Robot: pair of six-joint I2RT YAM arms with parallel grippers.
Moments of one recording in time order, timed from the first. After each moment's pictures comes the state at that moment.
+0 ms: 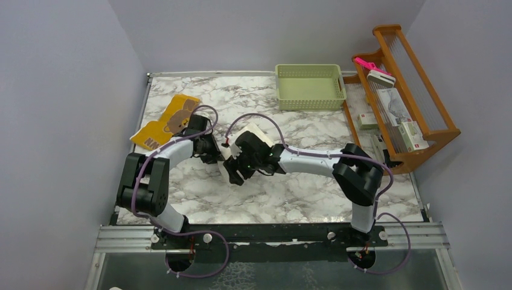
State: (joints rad) left arm -0.20 1.55 0.80 -0.36 0.26 -0.63; right arm 1.02 1.92 1.26 -0.16 -0.22 0.15
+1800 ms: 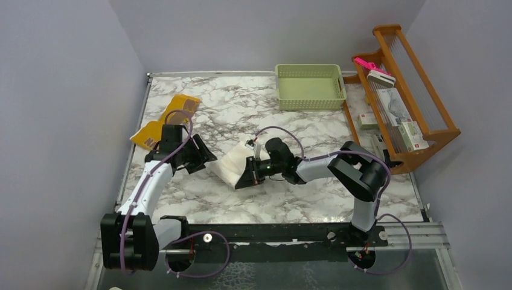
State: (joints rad) left arm -0.04 1.14 0.71 -0.54 0.35 -0.63; right arm 0.90 1.86 0.83 0.56 -0.68 0.74
